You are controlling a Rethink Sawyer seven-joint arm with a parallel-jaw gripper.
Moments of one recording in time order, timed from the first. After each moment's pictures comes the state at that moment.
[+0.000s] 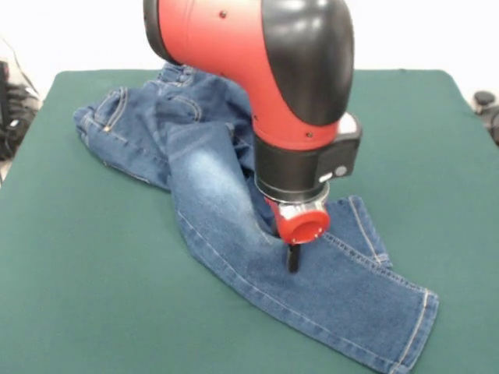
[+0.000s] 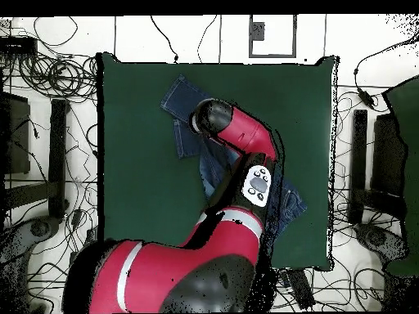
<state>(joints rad) 0.03 -0.10 -0.38 1.10 0.58 0.67 2.57</state>
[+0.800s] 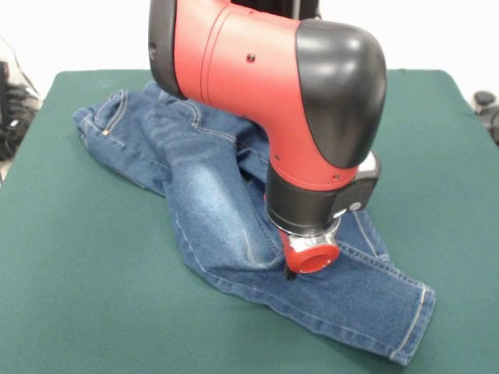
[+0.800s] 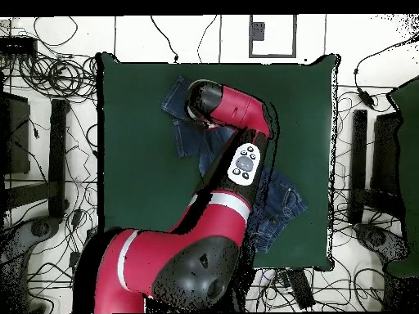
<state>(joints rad) 0.04 0.06 -0.51 0.81 0.55 0.90 2.71</state>
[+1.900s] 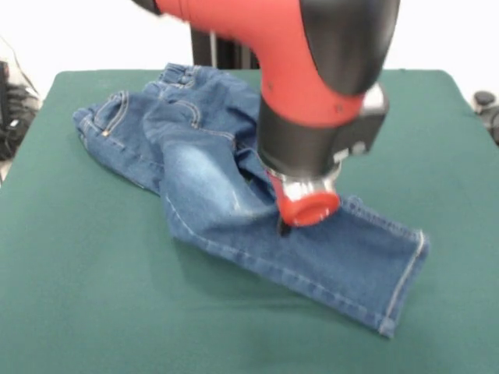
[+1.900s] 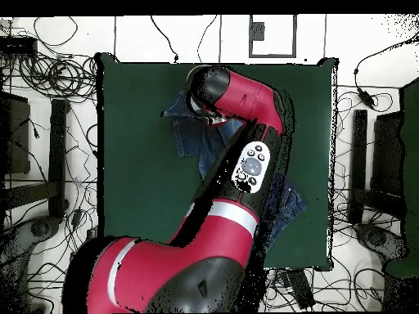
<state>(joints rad) 0.04 -0.08 -0.53 0.85 0.51 1.01 2.71</state>
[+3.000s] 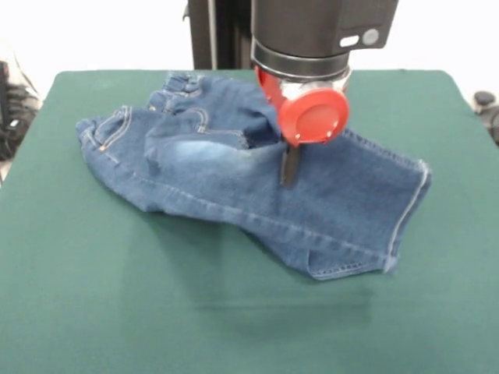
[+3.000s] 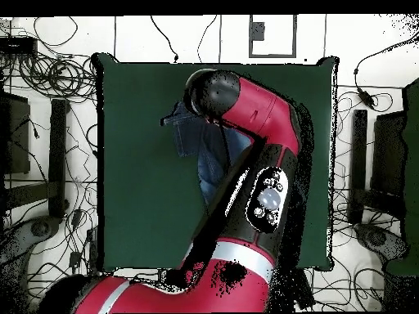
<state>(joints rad) 0.04 -0.31 -0.43 1.07 0.48 0.82 2.71</state>
